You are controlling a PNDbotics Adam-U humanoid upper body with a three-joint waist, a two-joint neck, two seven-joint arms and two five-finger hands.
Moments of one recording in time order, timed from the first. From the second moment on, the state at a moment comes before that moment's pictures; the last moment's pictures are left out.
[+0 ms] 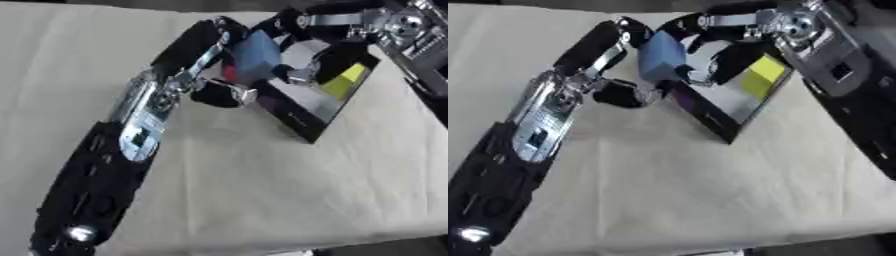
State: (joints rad) left arm -0.92 -0.06 -0.37 -1.29 -0.80 -0.20 -0.18; right arm -0.73 -0.74 0.33 -1.71 0.08 0.10 0.69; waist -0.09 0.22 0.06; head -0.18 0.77
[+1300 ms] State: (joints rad) left arm -0.91 -0.05 -0.37 -1.29 -0.71 -0.25 -0.18; right arm -0.74 -0.74 0.33 -1.70 0.08 0.11 0.69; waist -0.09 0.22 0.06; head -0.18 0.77
